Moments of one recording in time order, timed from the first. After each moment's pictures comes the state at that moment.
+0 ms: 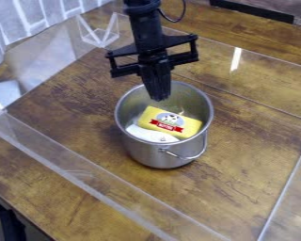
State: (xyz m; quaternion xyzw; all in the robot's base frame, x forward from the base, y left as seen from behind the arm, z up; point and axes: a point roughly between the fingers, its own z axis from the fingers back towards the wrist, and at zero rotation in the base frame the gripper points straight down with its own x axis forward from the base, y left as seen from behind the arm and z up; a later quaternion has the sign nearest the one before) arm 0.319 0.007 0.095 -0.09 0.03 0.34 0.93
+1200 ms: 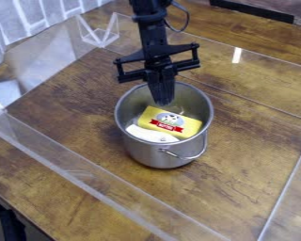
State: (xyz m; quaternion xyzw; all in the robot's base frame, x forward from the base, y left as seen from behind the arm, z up) arm 0.331 0.009 0.074 -0.08 0.08 0.38 0.92
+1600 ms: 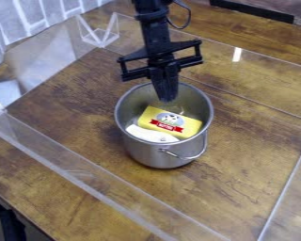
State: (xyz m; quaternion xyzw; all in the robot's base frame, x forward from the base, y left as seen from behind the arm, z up) arm 0.342 0.008 0.073 -0.09 0.07 0.38 0.92
